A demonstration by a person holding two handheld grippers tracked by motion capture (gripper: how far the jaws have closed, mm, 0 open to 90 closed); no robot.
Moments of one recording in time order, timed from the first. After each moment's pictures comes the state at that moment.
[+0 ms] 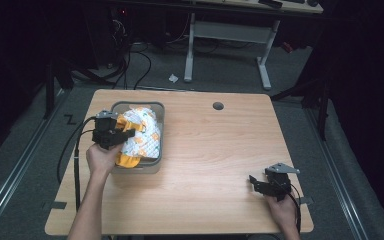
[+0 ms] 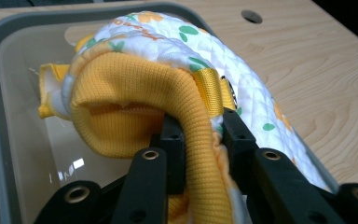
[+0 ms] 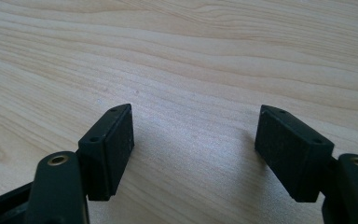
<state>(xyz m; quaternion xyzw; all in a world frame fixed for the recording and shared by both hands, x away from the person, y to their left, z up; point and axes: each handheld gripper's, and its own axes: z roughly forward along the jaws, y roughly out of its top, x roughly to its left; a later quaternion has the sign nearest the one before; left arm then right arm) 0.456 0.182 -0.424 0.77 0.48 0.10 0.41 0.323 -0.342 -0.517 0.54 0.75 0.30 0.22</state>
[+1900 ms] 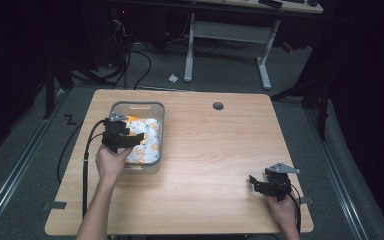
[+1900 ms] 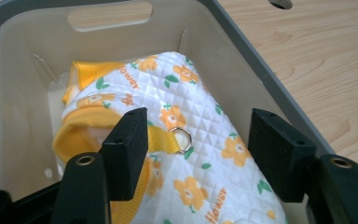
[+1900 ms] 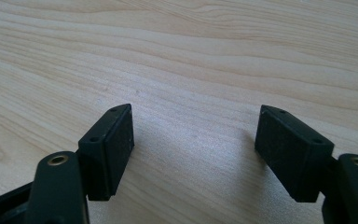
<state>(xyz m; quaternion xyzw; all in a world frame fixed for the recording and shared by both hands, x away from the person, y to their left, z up) 0.449 0.158 -0.430 0.76 0.51 0.14 0.38 0.322 -0.342 -0.517 0.54 0.75 0.30 0.22</state>
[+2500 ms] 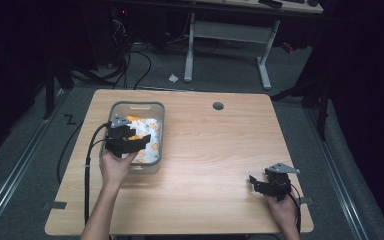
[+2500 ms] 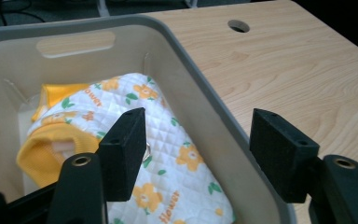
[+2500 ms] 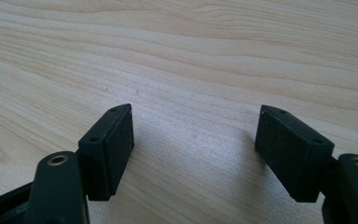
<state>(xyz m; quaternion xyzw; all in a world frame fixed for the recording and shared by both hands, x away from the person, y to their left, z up) 0.421 0.141 -0.411 0.76 0.48 0.14 0.43 0.323 -0.342 -0.517 0.54 0.75 0.30 0.22</state>
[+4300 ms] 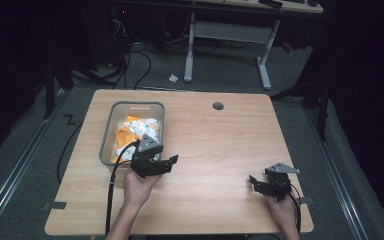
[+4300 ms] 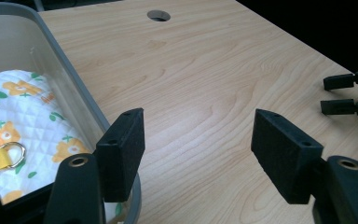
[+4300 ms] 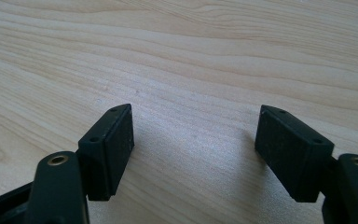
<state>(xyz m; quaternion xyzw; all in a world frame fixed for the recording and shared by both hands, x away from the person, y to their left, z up) 0.370 0.077 -0.426 0.78 0.40 0.11 0.46 0.322 -0.342 -0.517 0.54 0.75 0.30 0.22</state>
